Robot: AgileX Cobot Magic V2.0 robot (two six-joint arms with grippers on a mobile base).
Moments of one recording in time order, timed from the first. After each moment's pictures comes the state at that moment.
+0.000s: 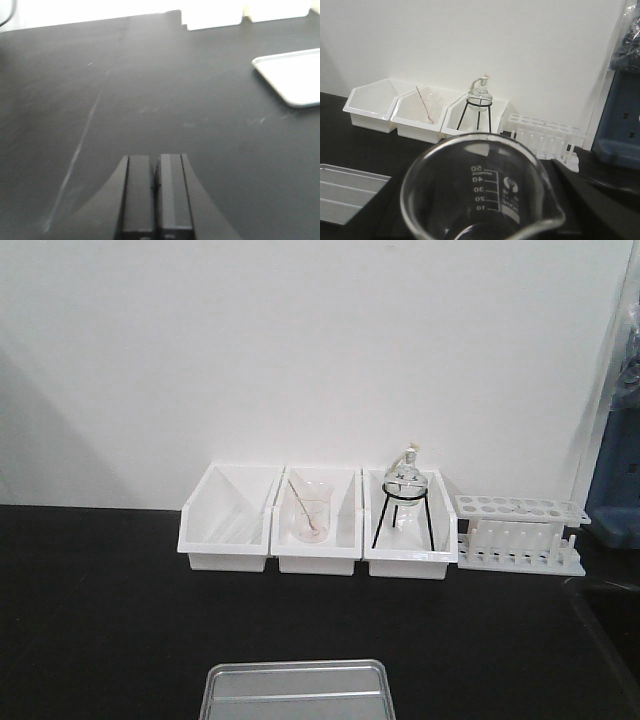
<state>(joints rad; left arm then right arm) -0.03 -0.02 0.03 0.06 0.37 0.02 0.31 0.17 -0.32 -0.47 0.29 0.37</state>
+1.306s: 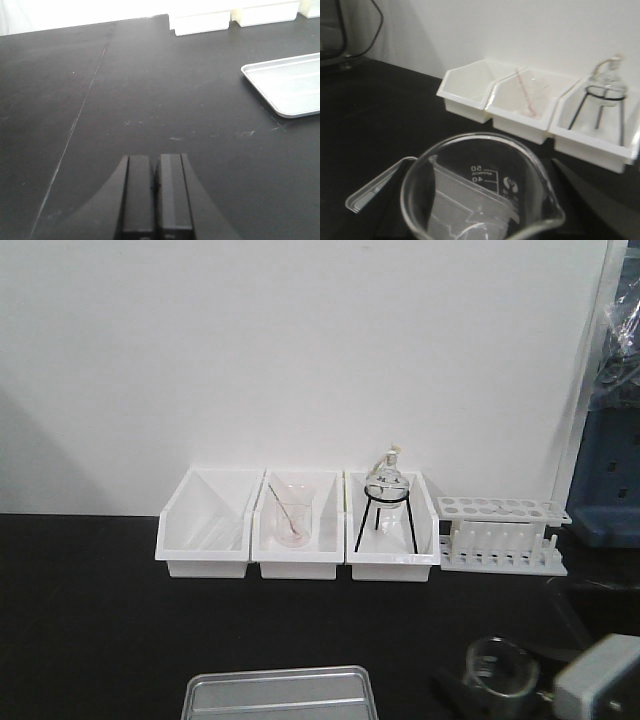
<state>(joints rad) -0.03 -0.02 0.03 0.06 0.37 0.02 0.31 1.19 -0.39 -0.46 -0.66 0.36</state>
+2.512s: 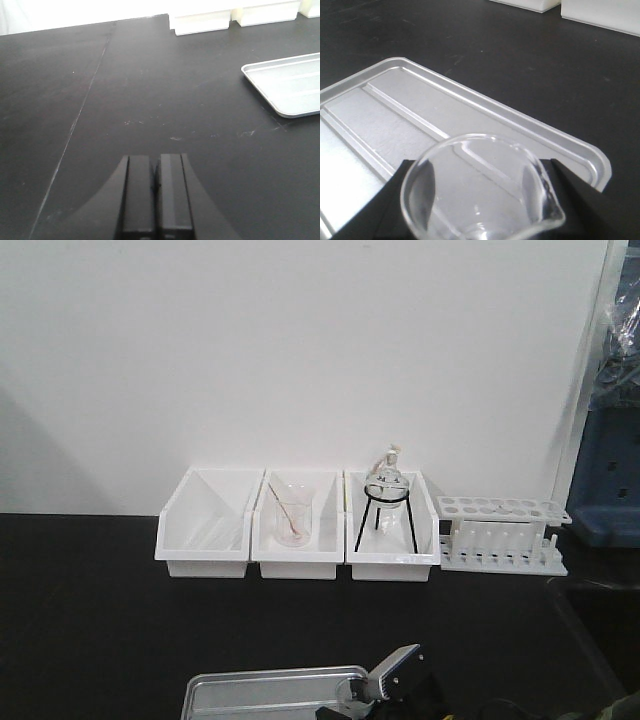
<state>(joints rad) -0.03 -0.02 0.03 0.06 0.37 0.02 0.31 2.15 -0.89 -0.63 -0.88 0.36</state>
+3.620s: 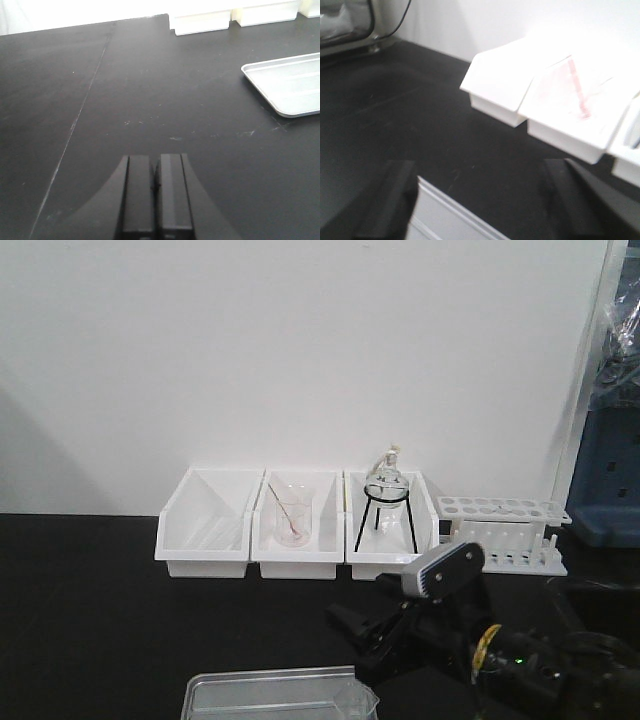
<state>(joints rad) -0.03 -0.02 0.03 0.06 0.37 0.02 0.31 1.65 -0.85 -0.70 -0.64 0.59</state>
